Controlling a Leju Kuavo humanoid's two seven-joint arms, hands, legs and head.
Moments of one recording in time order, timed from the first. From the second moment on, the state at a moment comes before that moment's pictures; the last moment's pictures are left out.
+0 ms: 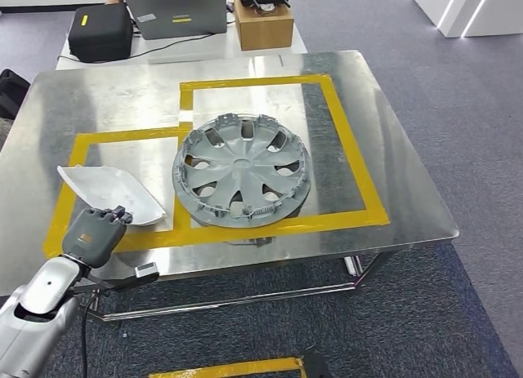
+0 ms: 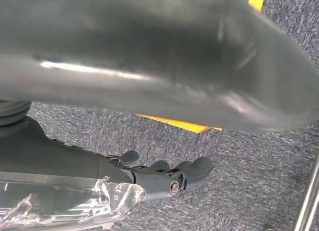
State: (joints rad) left arm -0.24 0.30 -0.29 -1.25 -1.45 0.39 -0.09; right arm -0.07 0.22 0.08 -0.19 0.36 -0.34 -0.25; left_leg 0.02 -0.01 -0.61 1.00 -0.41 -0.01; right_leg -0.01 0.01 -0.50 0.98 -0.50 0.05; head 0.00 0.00
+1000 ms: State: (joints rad) left arm -0.26 0.30 -0.30 -1.24 -1.50 0.41 -0.05; right arm -0.07 0.22 0.06 -0.19 0.37 -0.34 -0.25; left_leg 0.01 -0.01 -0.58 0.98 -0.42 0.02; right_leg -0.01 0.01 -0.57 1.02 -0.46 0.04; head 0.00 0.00
